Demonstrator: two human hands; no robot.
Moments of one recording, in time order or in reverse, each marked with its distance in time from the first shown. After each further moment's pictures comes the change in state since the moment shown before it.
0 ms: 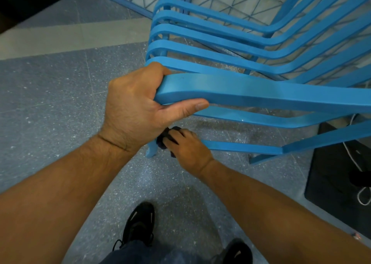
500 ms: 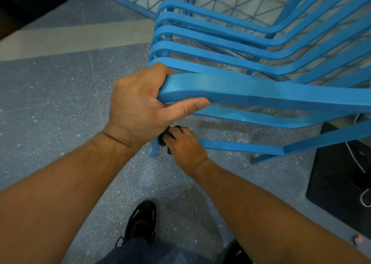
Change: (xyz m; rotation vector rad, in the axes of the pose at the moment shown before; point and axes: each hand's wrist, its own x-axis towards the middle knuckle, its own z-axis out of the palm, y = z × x) left_hand 0.001 -0.001 0.000 -0.003 0.004 -0.014; right_hand 0.014 -0.015 0.009 0.058 0.032 0.172
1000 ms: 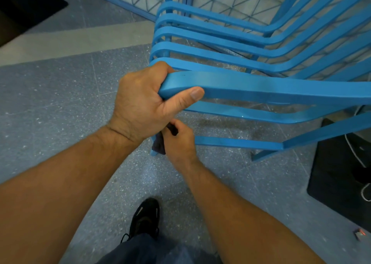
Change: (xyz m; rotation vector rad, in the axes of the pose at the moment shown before) left_hand 0.002 0.002 -0.006 -0.047 -0.058 -0.042; right_hand 0.014 -0.055 -0.051 1.302 0.142 0.805
